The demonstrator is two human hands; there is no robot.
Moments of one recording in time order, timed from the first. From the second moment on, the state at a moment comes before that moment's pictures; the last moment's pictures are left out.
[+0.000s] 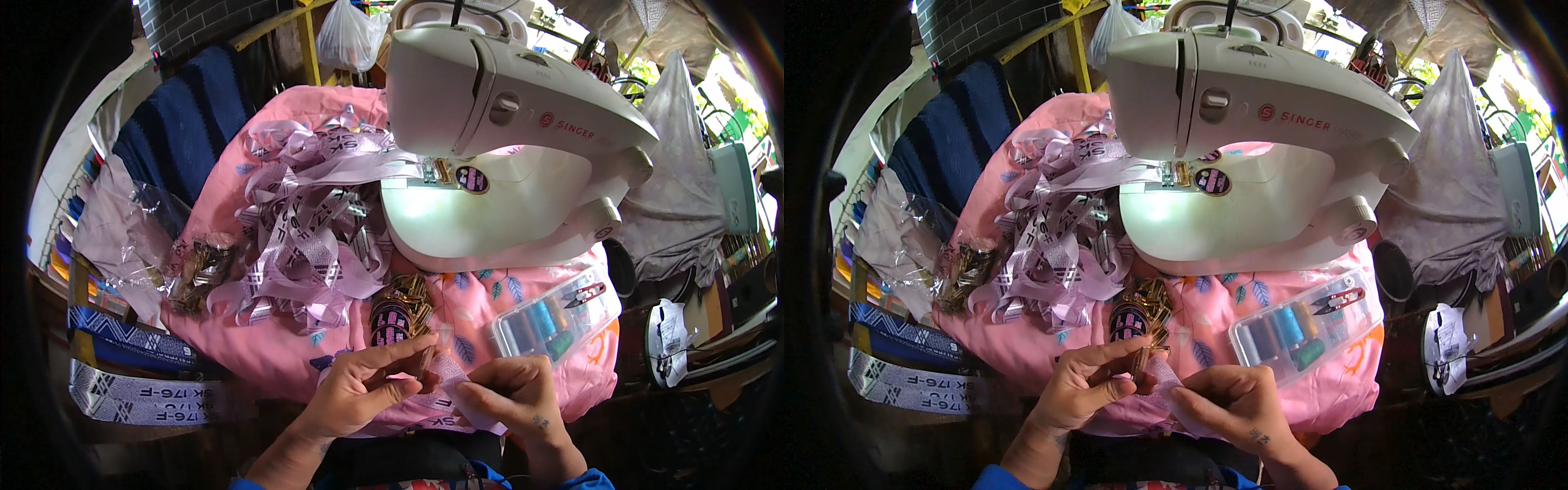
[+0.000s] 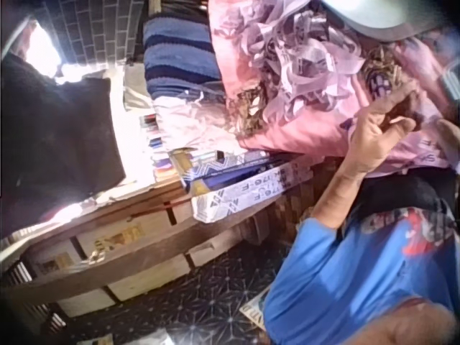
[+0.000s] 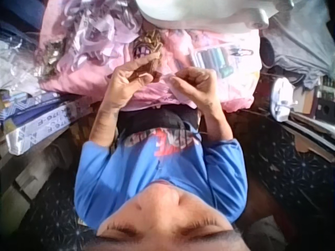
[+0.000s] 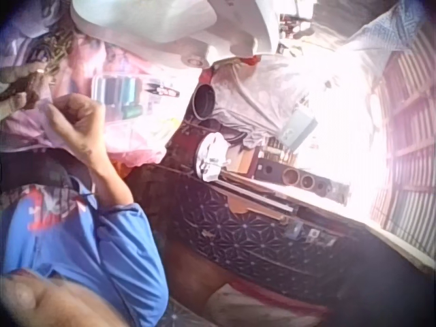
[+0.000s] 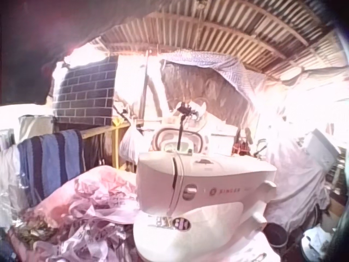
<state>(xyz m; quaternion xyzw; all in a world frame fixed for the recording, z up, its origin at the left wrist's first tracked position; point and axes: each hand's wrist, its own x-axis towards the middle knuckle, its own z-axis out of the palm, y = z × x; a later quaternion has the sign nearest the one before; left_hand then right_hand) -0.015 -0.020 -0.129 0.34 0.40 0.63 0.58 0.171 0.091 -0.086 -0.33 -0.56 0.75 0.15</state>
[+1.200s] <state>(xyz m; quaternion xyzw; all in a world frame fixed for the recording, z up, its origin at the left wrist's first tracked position) -0.003 -0.023 -0.131 0.37 0.40 0.63 0.55 0.153 0.105 -0.071 -0.34 -0.58 0.74 0.07</state>
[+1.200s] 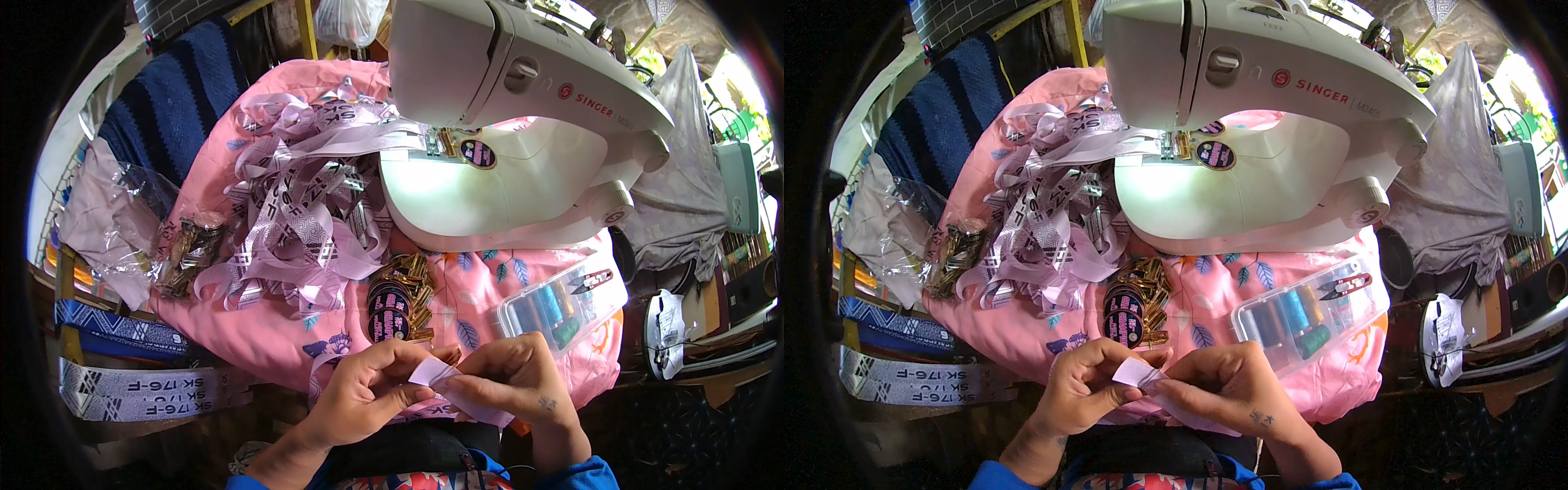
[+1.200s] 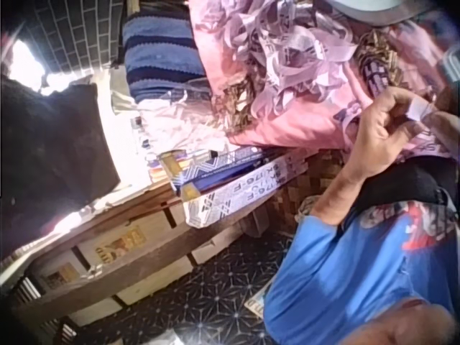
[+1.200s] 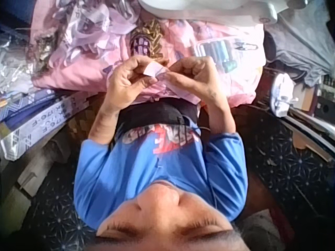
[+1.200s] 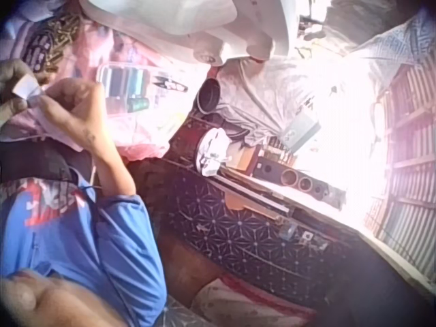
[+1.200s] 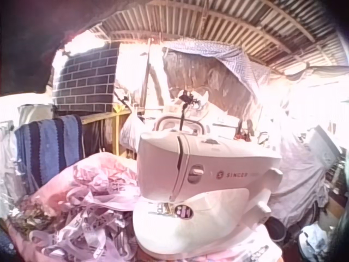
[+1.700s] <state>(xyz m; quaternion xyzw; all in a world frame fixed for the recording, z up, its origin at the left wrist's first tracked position) -0.005 -0.024 -0.111 0.65 0.57 0.49 0.11 0.157 0.115 -0.095 -0.23 -0.50 0.83 0.10</state>
